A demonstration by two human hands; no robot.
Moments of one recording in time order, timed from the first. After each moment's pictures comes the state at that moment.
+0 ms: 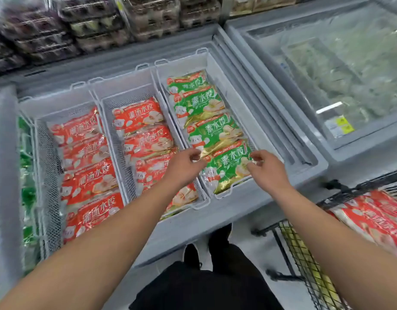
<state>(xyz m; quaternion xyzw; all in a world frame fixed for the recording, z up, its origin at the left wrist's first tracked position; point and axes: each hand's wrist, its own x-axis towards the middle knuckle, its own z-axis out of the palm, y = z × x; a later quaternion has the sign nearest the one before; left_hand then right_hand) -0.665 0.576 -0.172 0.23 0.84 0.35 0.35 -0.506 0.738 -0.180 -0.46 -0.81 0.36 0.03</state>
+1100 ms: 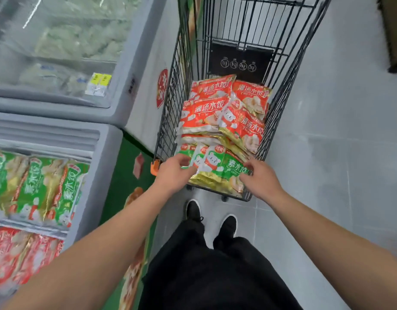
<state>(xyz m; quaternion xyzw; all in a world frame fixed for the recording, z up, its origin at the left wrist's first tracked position) -0.235 0.739 -0.211 0.60 0.67 0.05 0.43 0.001 0.690 -0.241 -0.76 -0.50 0.40 0.10</state>
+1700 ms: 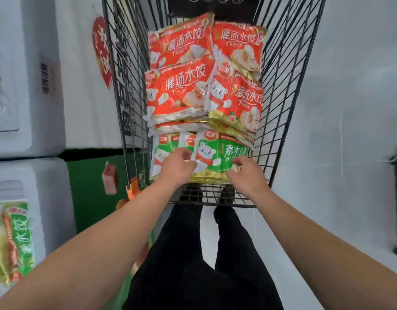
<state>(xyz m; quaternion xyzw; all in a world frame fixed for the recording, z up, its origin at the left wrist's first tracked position) -0.202 0.850 -0.355 0.57 0.63 -0.11 0.51 -0.034 0.755 -0.343 -0.82 -0.31 0.48 0.05</state>
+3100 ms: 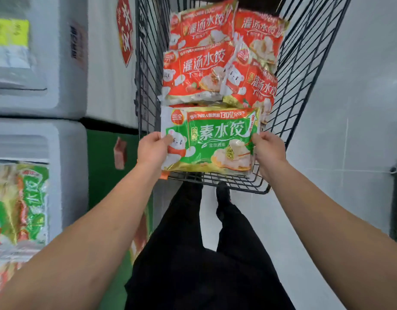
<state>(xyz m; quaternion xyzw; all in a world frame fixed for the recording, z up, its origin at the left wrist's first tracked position) -0.265 0.849 -0.347 0.28 0.77 0.13 0.56 -0.026 0.773 -0.343 -0.84 -0.05 0.46 0.28</state>
